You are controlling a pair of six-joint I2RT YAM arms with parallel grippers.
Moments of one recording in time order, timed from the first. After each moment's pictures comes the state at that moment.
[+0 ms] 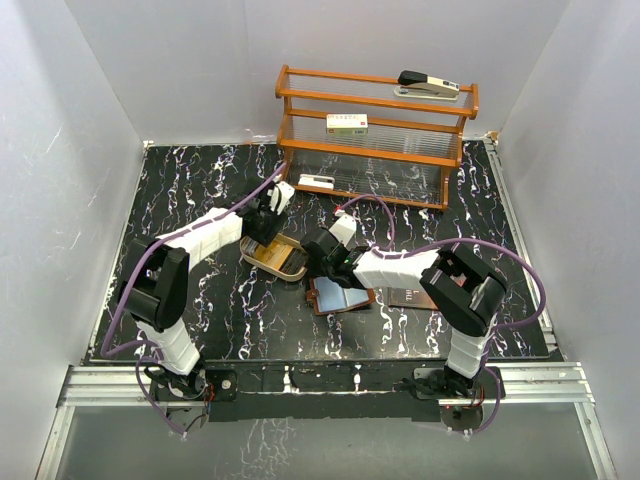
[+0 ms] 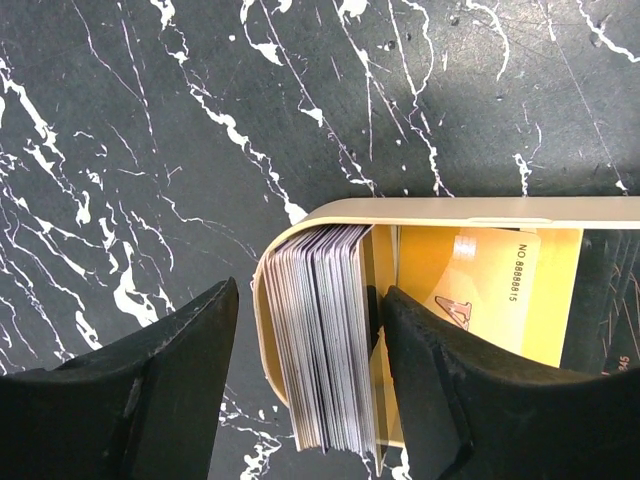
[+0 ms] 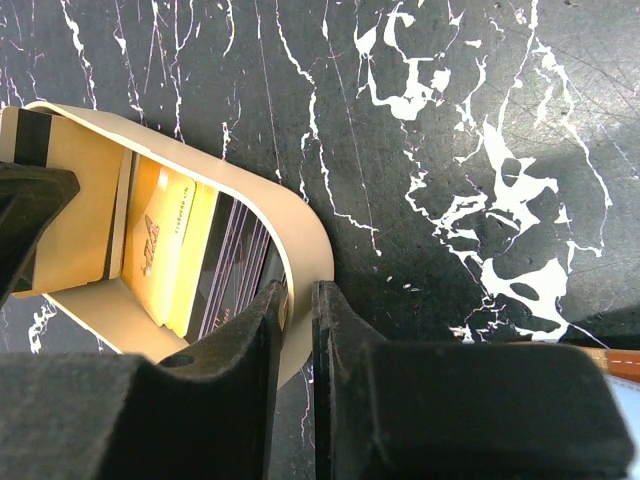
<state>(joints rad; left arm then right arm) -0.43 1.73 1.15 -0.40 -0.20 0.29 0.89 1.81 1.04 -0.04 0.41 1.09</state>
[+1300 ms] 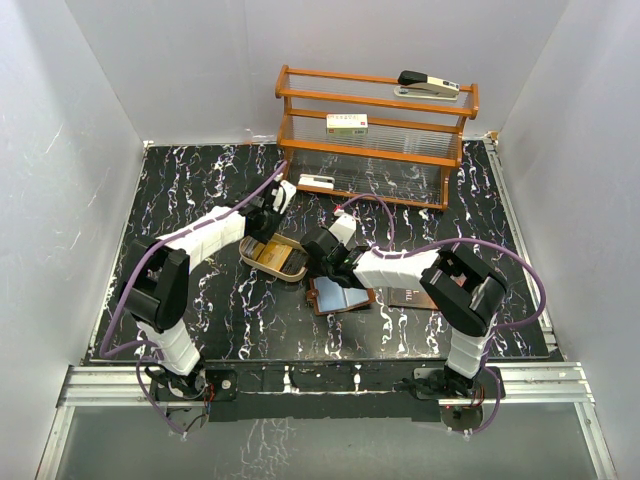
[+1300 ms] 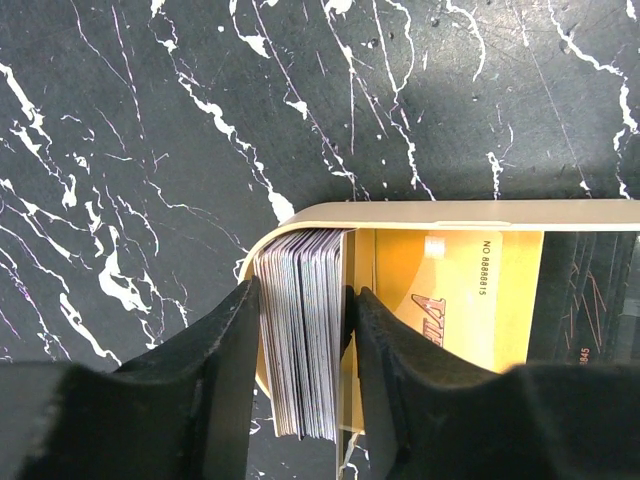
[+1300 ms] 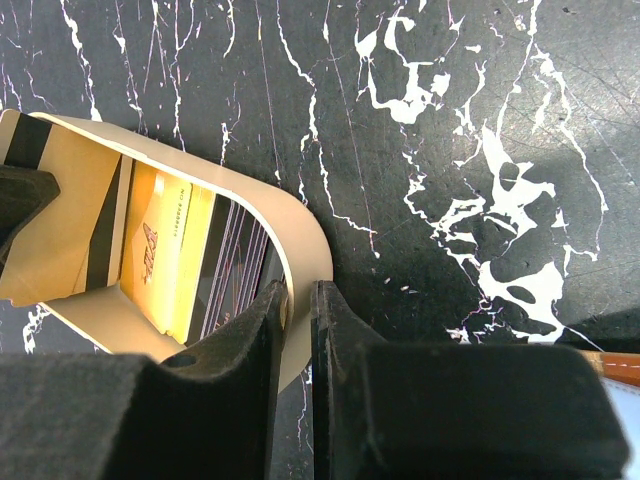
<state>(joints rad) -0.46 1.73 1.19 -0.47 -0.22 0.22 0.89 1.81 1.04 -0.04 0.41 1.08</state>
